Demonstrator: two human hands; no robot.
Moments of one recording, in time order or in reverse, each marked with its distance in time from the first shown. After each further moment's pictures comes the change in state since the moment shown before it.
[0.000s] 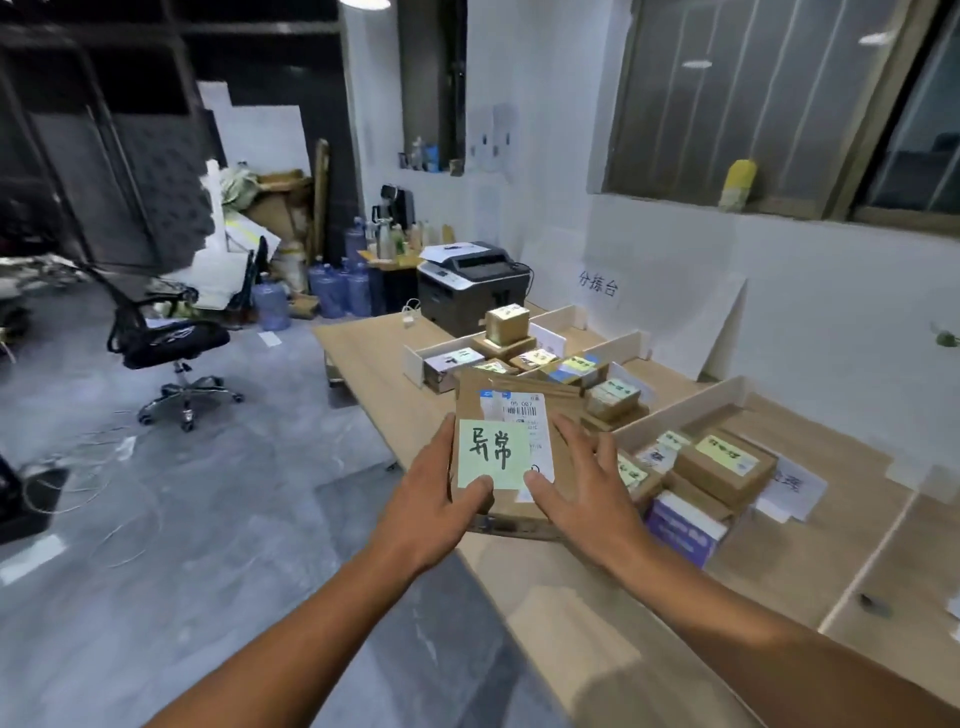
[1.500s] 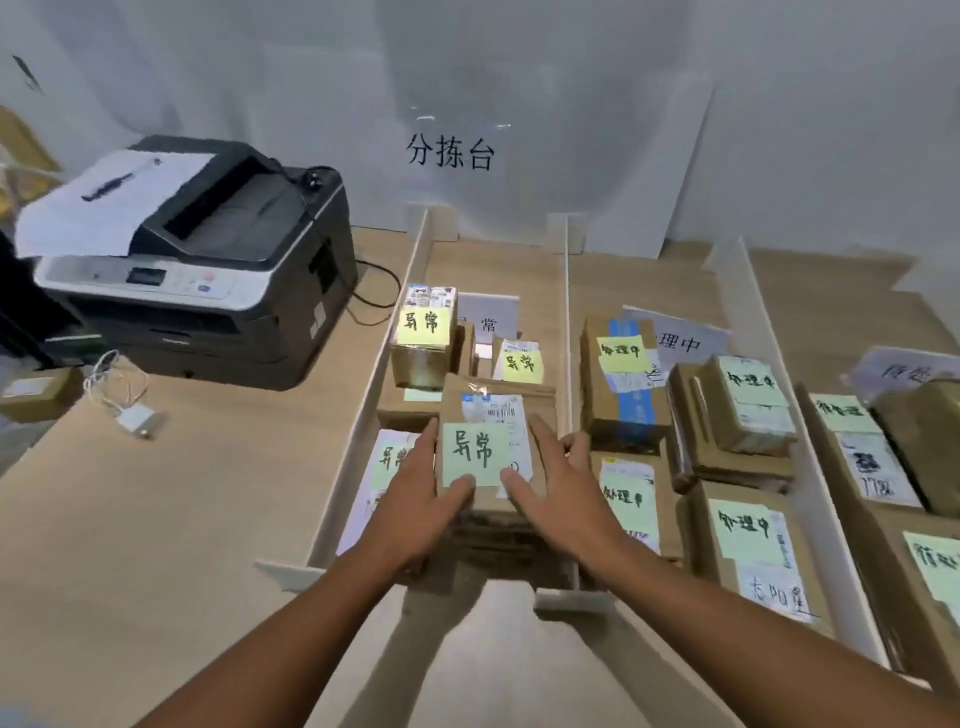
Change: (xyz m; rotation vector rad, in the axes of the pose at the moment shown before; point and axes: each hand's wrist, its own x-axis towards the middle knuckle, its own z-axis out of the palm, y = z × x) left_hand 0.753 -0.502 0.103 -0.167 -0.904 -0.041; right_hand 0.575 0.321 0.392 -0.192 0.207 0.986
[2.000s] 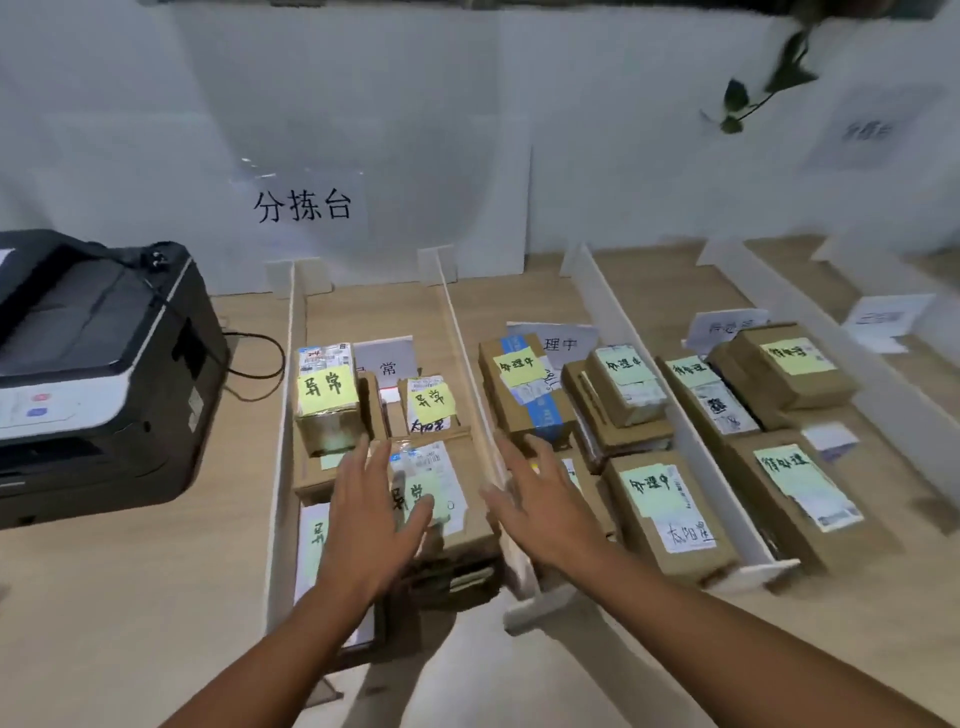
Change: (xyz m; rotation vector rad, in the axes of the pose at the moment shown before) left_hand 0.030 0.022 -0.019 0.400 -0.001 0.250; right_hand -0.032 -0.016 -0.038 -0.198 0.162 0.112
